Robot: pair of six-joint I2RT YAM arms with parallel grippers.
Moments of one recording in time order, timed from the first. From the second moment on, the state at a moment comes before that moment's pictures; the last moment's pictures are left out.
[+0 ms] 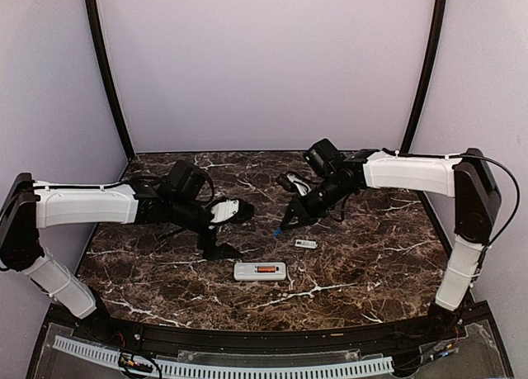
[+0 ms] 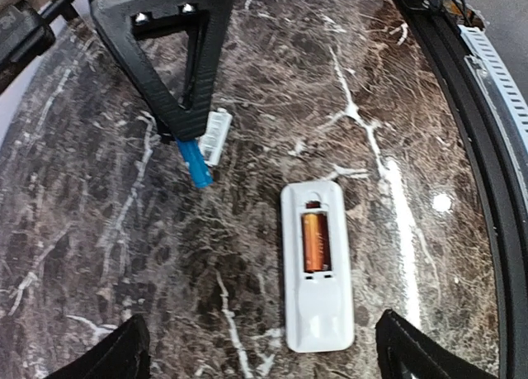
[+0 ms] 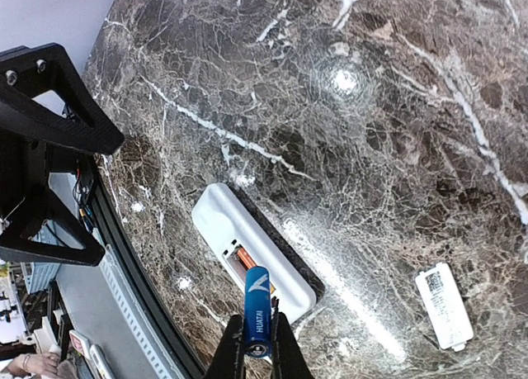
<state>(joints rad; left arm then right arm) -0.76 1.49 0.96 -0.26 0.46 0.67 0.73 1.82 1.41 -0.64 -0.58 0.23</state>
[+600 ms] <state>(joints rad) -0.86 1.69 0.95 -0.28 0.37 0.58 0.73 1.74 1.16 -0.41 -0.63 0.31</state>
